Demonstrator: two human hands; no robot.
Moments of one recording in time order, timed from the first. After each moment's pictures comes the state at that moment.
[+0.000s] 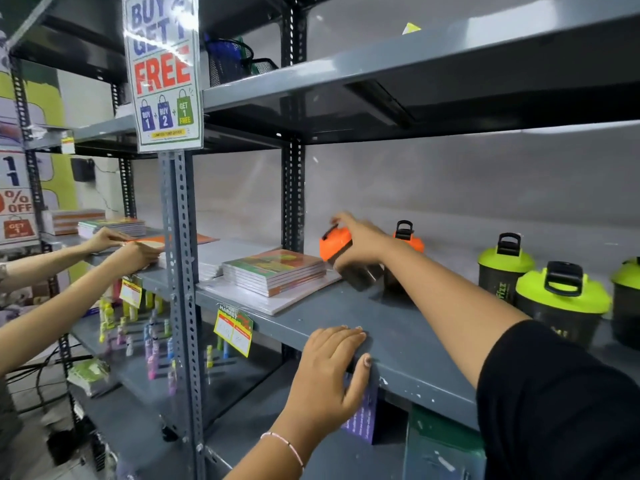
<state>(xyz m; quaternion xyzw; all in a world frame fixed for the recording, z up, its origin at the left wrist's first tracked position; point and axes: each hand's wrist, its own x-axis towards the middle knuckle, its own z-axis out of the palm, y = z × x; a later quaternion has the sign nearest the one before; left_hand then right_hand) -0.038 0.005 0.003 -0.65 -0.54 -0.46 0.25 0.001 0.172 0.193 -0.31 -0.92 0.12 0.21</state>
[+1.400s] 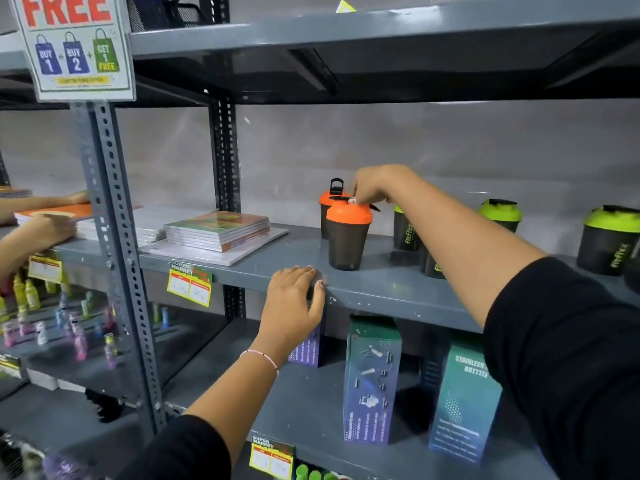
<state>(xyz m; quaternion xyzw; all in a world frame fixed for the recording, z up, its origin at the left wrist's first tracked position) -0.027 -0.010 0.015 -0.65 -0.60 -0.44 0.18 0.110 0.079 0.245 -0.55 -0.83 -0.05 0.05</state>
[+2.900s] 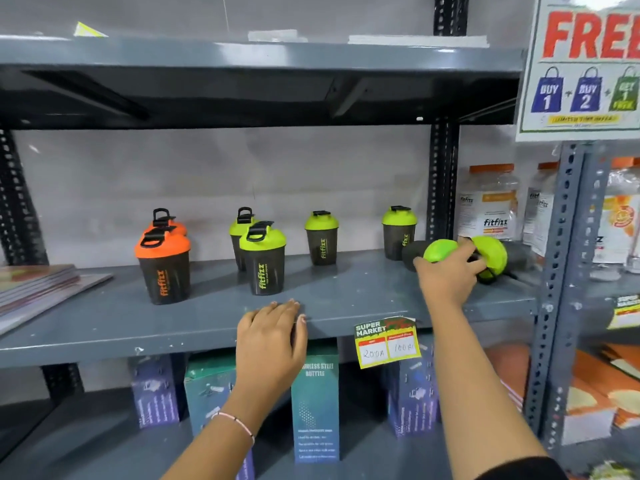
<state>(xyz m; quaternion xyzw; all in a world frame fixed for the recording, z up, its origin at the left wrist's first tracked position) 0.211 0.007 0.015 -0.72 -0.50 -0.43 0.21 0.491 0.059 0.090 -0.70 -0.32 -0.01 0.64</state>
